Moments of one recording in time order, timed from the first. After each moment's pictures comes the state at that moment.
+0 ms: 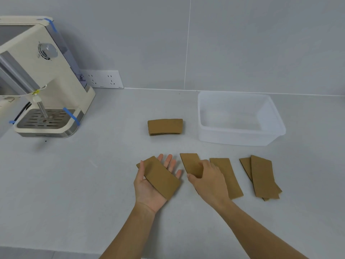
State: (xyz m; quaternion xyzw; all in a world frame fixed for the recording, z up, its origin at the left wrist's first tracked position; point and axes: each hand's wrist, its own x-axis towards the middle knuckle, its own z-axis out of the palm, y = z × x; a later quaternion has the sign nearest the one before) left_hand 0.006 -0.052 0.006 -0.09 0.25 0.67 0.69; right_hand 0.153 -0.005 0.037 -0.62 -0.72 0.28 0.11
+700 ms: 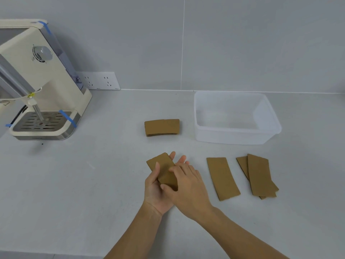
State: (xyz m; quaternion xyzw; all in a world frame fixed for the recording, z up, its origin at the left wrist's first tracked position) left_hand 0.030 -0.051 0.011 0.04 0.24 0.62 0.75; right_hand 0.120 -0.038 0.048 -0.49 -0.82 0.25 0.17
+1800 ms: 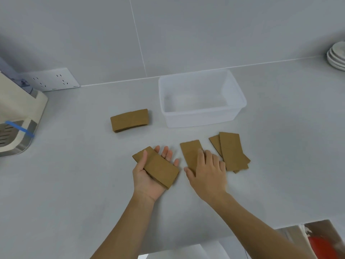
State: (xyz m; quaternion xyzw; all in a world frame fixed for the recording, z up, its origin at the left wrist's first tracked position) left_hand 0.065 -0.026 0.008 -0.08 0.29 0.61 0.74; right_hand 0.212 -0.019 0.005 -0.69 -0.72 0.07 0.03
